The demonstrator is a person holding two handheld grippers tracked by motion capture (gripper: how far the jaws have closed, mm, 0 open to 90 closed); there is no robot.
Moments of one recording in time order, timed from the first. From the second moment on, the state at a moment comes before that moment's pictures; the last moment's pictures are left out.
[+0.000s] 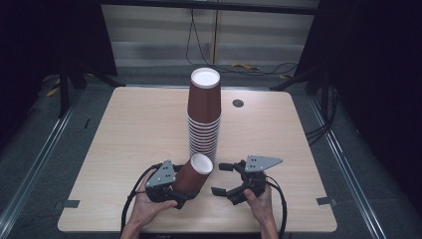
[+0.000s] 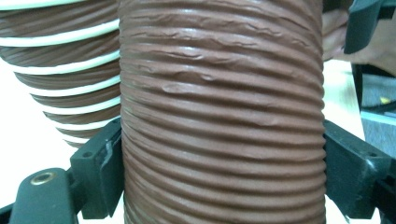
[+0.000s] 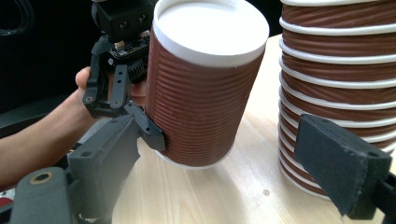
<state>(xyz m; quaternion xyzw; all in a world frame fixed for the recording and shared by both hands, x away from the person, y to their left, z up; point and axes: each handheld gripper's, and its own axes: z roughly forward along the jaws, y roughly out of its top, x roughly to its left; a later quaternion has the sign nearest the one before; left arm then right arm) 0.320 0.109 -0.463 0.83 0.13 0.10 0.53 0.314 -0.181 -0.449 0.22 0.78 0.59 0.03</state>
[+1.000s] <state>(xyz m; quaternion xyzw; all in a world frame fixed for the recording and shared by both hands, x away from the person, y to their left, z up) 0.326 0.096 -0.448 0.90 0.08 0.10 0.41 0.318 -0.173 -0.441 0.20 0.85 0.49 0.05</state>
